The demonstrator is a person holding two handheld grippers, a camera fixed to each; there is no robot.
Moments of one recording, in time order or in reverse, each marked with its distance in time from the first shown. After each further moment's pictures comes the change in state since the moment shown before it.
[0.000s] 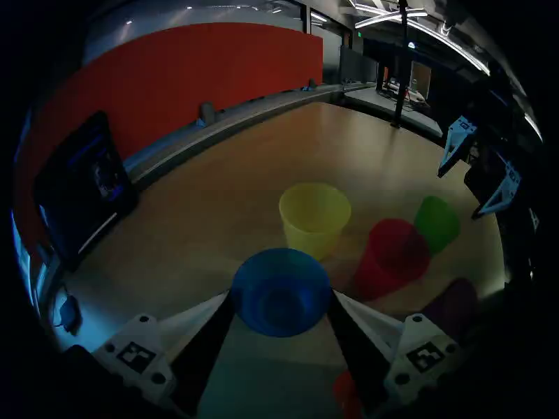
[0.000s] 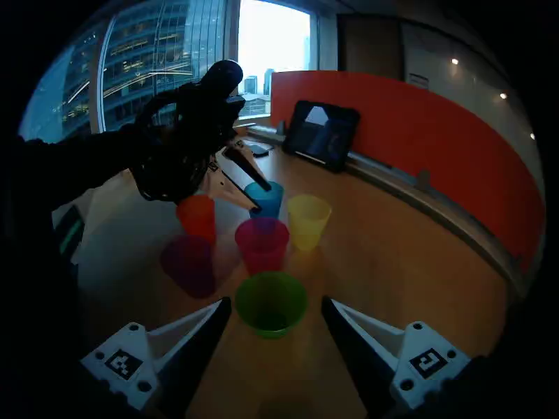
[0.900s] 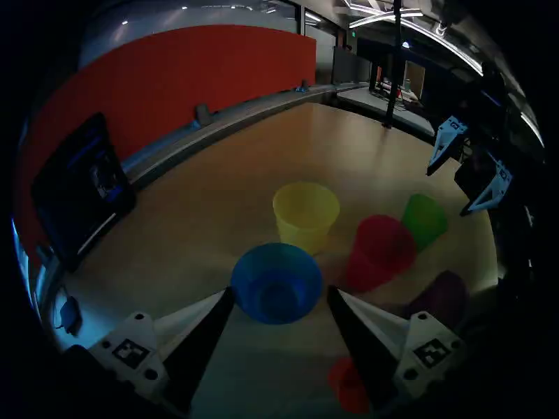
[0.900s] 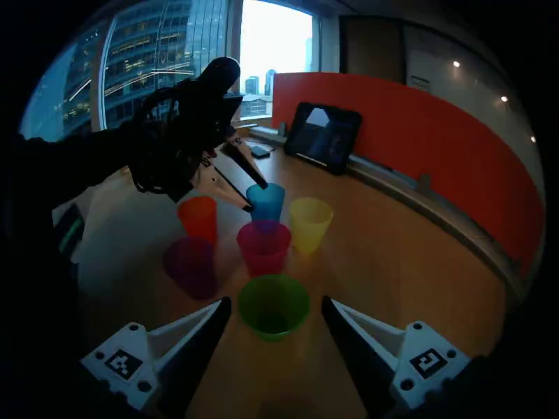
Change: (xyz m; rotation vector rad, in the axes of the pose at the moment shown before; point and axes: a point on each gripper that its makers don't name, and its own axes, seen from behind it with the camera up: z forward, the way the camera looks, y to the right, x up) left arm -0.002 0.004 -0.015 -0.037 -0.004 0.008; right arm 0.004 -0.003 -0.001 0.000 0.006 -0.010
